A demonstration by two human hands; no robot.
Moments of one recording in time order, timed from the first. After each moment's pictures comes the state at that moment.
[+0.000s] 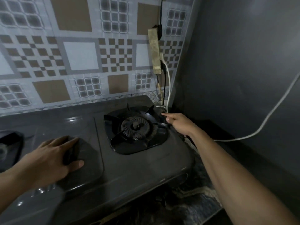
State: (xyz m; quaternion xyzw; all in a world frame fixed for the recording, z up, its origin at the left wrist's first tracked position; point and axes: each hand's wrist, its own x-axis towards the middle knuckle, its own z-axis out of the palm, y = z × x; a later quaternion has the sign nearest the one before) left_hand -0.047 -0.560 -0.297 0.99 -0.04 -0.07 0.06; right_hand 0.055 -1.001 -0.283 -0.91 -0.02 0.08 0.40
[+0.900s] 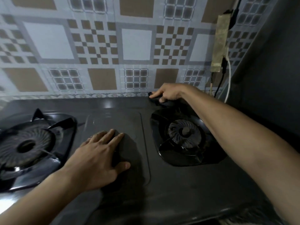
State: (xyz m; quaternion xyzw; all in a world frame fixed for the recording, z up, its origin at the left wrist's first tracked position) left_hand -0.072 -0.581 -0.267 0.99 -0.05 -0.07 0.05; right_hand 0.215 -0.791 -0.232 -0.93 -0.26 0.23 0.13
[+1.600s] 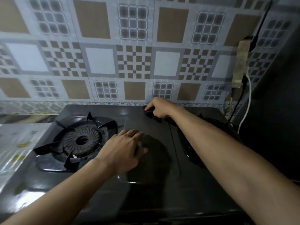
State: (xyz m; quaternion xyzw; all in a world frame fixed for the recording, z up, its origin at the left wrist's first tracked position) left_hand -0.093 -0.547 -0.244 1.00 -0.06 0.00 0.07; right_hand 0.108 -0.669 -0.218 -0.94 -0.29 0.11 0.15
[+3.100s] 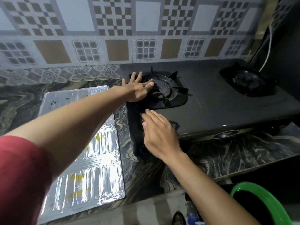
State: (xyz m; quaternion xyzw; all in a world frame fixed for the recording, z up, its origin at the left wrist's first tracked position) left_hand -0.126 -0.292 -0.266 0.98 -0.07 -0.12 0.12; right_hand -0.276 -0.432 -0.304 -0.95 -0.21 -0.10 0.21
